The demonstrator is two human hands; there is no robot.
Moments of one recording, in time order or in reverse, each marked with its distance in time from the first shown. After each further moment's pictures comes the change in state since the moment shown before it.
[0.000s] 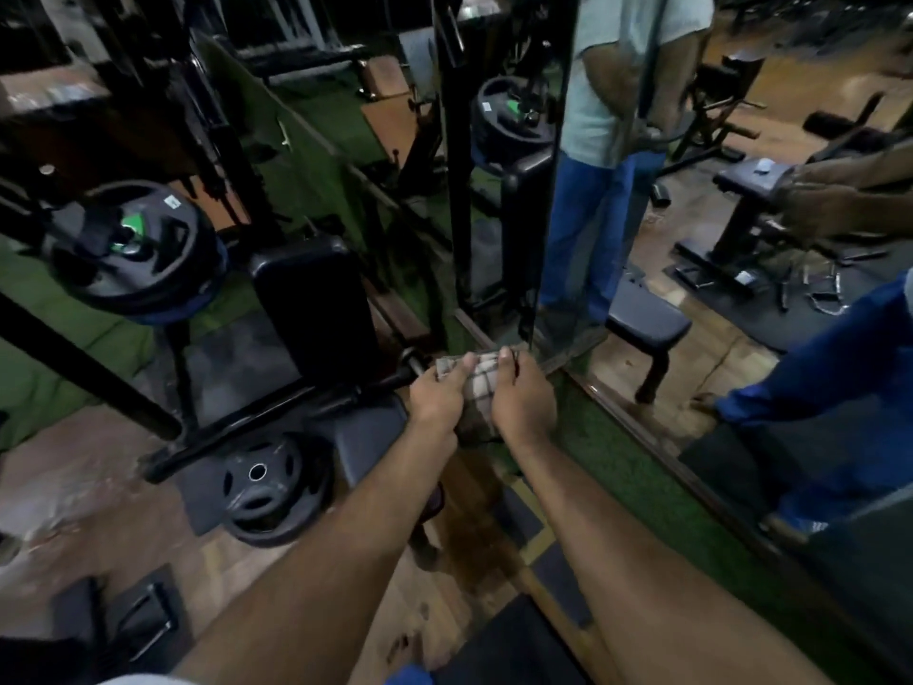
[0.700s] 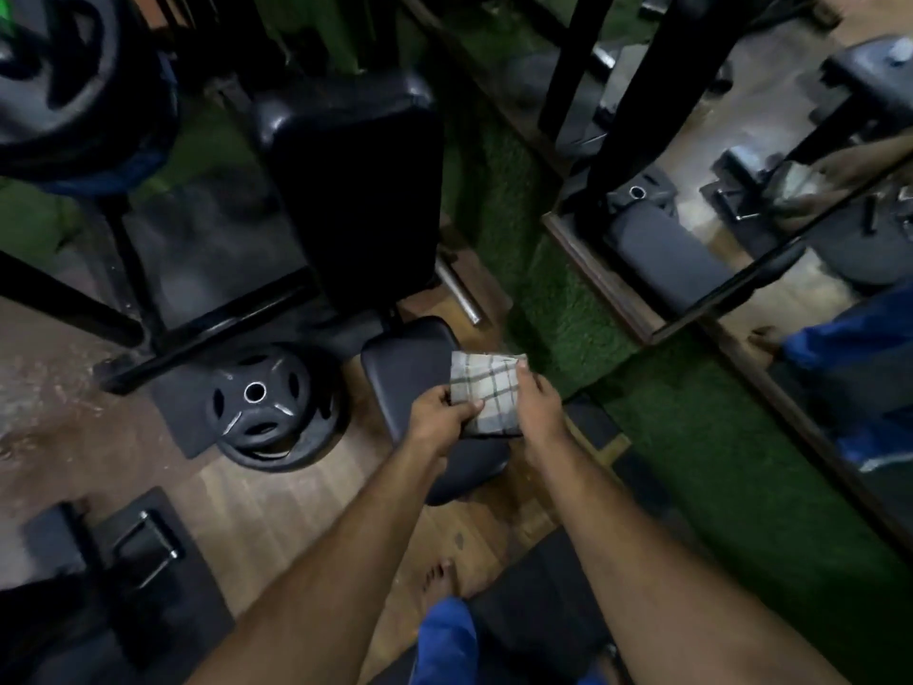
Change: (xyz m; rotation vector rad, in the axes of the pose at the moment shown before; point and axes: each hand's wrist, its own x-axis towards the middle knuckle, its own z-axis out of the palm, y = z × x) left_hand 0.254 -0.126 -0.196 0.122 -0.118 -0.338; right_hand 0.064 0.094 0.315 0.243 -0.161 0.641
